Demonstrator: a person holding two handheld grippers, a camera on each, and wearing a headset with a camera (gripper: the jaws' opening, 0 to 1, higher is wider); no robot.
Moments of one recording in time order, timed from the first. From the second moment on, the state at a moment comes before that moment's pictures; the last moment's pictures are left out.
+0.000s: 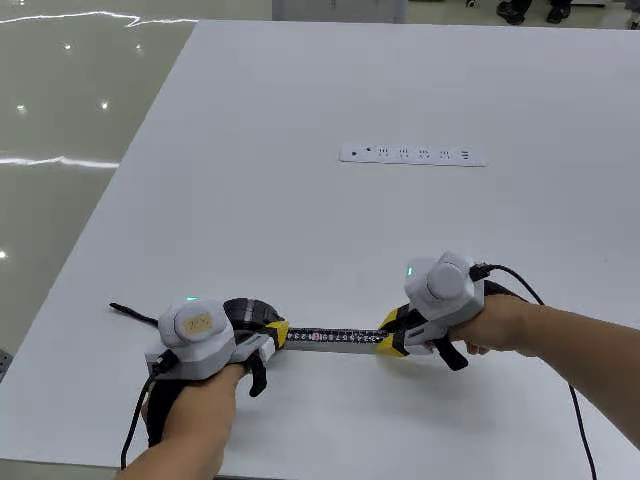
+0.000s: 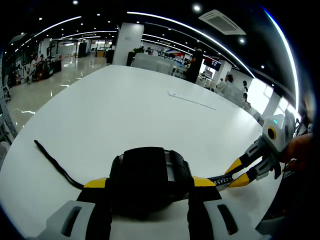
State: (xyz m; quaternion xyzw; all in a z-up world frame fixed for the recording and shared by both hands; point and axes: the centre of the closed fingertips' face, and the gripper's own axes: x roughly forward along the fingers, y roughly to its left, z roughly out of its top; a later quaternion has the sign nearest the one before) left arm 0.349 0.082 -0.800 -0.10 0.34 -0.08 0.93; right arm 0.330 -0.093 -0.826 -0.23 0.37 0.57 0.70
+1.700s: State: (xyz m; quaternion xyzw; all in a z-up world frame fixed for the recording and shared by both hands) left arm 0.349 0.082 -0.801 -0.10 0.34 -0.08 0.93; right arm 0.334 -0.045 -0.828 -0.22 0.37 0.58 0.69
